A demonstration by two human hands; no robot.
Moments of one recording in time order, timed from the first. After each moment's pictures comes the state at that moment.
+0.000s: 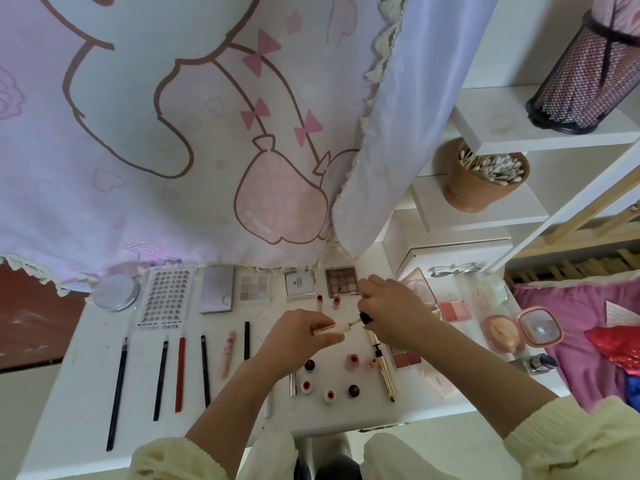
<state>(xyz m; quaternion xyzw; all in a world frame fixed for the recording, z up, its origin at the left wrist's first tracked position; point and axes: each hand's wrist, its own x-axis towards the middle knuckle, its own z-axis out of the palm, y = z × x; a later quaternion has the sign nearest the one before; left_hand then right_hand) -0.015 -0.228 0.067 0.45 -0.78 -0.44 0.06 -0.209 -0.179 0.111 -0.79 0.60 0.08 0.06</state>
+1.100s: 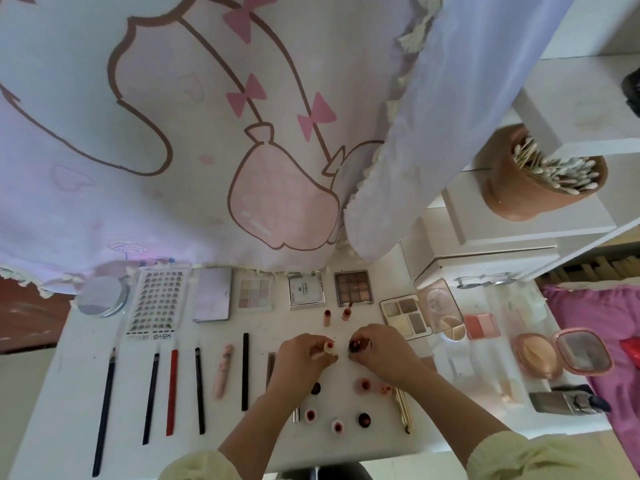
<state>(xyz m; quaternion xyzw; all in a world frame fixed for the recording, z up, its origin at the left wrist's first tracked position) -0.027 -0.235 -0.004 0.57 -0.67 -0.47 0.08 -0.203 -0.200 0.002 -0.59 0.73 -0.04 0.35</state>
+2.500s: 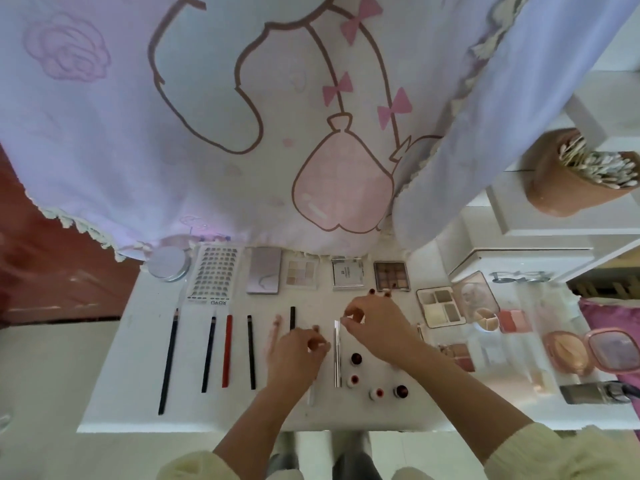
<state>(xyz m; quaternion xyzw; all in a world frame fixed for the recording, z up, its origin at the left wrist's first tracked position) 0.050 -0.208 0.017 0.63 -0.70 -0.33 0.08 -0.116 -0.207 0.065 -0.63 0.71 -0.11 0.30</state>
